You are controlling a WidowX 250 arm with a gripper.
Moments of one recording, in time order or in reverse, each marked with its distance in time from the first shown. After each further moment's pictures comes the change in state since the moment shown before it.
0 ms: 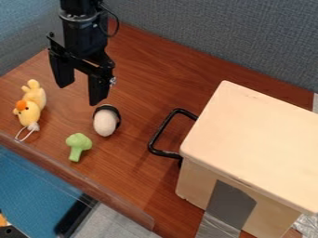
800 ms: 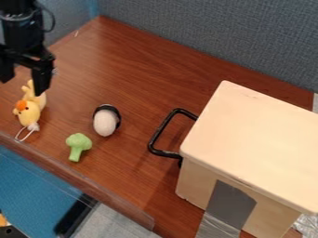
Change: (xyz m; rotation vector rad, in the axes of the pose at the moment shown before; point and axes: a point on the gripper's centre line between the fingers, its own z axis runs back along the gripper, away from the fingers) arm -0.028 0.102 -0.030 0.095 0.040 0.259
